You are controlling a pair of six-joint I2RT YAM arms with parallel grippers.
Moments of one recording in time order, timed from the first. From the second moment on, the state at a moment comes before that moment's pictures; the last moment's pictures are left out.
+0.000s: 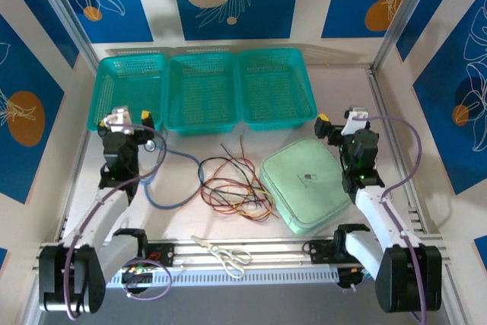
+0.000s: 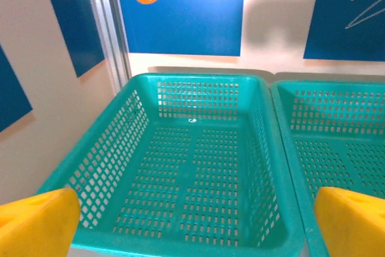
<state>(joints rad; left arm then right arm) -0.05 0.95 0.48 0.35 -0.27 -0.02 0.03 0.92 0.48 0.26 0.00 0.14</state>
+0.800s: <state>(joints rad) -0.32 0.85 0.69 -0.60 -0.11 -0.48 0.93 1.42 1.01 -0.55 -0.13 0.87</state>
